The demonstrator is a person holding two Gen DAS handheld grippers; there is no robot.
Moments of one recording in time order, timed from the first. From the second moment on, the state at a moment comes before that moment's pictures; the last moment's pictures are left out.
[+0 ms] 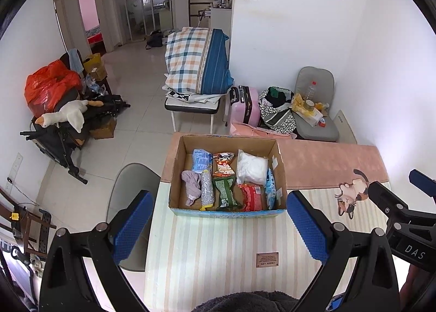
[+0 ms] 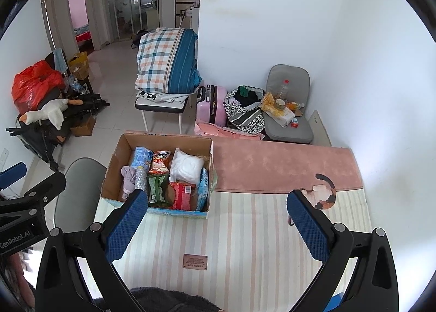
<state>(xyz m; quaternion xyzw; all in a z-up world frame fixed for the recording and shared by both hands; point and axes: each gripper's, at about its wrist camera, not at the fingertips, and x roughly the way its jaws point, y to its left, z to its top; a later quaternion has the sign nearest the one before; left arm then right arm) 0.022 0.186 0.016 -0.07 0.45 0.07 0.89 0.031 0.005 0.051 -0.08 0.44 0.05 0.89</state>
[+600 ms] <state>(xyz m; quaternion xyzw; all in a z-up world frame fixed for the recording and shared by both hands) 0.019 0.185 0.016 -0.06 0.45 0.08 0.89 0.028 0.001 0.053 -0.08 0.44 0.05 0.89</state>
